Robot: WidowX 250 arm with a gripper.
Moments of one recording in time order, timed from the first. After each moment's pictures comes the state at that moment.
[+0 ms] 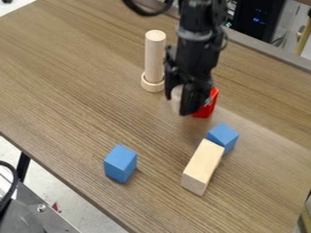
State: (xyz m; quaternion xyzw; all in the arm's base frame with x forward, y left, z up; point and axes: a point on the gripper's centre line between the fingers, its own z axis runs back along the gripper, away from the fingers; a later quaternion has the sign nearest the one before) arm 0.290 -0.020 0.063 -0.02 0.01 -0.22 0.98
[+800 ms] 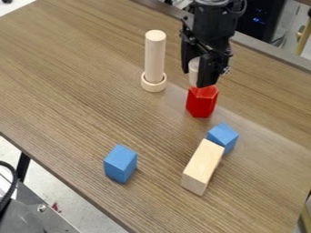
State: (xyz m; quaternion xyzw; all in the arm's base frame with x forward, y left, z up) arm 0.322 -0.021 0.088 -0.02 -0.02 -0.22 0.97
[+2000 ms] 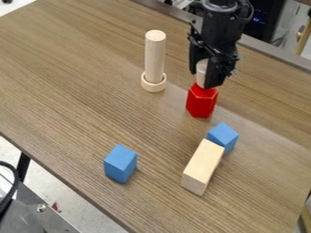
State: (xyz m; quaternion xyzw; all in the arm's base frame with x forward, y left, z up) arm 0.342 -0.031 0.073 -0.01 -0.02 -0.23 0.97
